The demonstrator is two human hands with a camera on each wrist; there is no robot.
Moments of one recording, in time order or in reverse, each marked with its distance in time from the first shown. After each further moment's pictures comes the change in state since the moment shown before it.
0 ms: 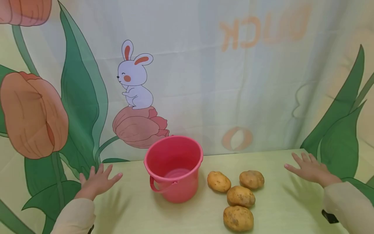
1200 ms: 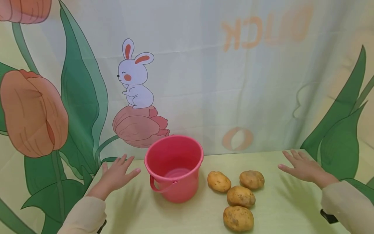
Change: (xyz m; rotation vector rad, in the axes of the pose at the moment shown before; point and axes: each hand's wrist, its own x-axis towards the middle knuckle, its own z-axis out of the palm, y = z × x) left_hand -0.005 0.064 -0.005 0.001 0.152 0.202; right_hand -0.001 -0.031 -0.009 -0.048 0.049 -0.108
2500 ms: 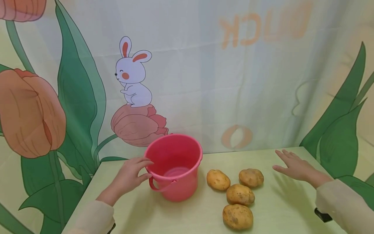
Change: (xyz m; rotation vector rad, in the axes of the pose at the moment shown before) left_hand 0.003 0.037 0.017 -0.112 0.199 0.285; right_hand 0.003 -0.019 0.005 0.058 0.006 -0.053
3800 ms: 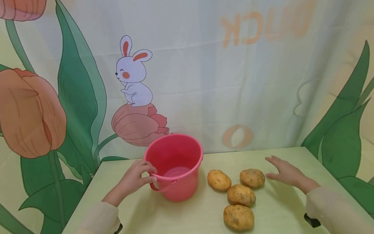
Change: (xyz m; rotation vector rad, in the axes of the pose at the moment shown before) left_hand 0.002 0.004 0.014 -0.308 -0.064 -0.161; right_hand 0.013 -0.007 0.036 0.075 0.068 -0.105
